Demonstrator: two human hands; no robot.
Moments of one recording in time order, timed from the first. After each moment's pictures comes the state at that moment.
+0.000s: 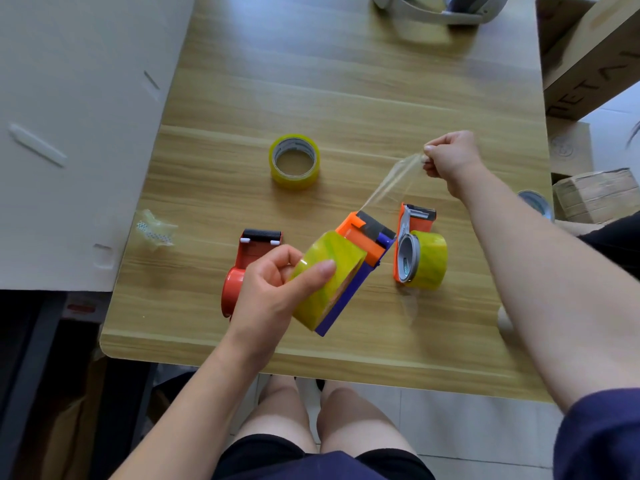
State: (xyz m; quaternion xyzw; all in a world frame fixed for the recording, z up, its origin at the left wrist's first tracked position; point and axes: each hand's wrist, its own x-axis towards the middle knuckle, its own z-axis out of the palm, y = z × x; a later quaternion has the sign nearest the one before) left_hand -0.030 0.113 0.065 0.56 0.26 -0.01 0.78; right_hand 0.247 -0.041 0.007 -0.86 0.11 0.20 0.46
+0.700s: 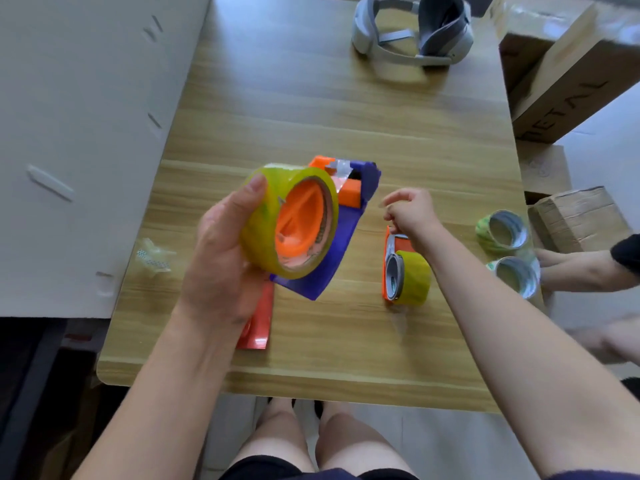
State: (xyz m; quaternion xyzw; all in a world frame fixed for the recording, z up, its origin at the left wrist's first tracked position) left_hand 0.014 0.135 0.130 0.43 0.22 0.06 0.87; right_hand 0.192 -0.037 0.005 -0.84 0.11 0.23 0.47
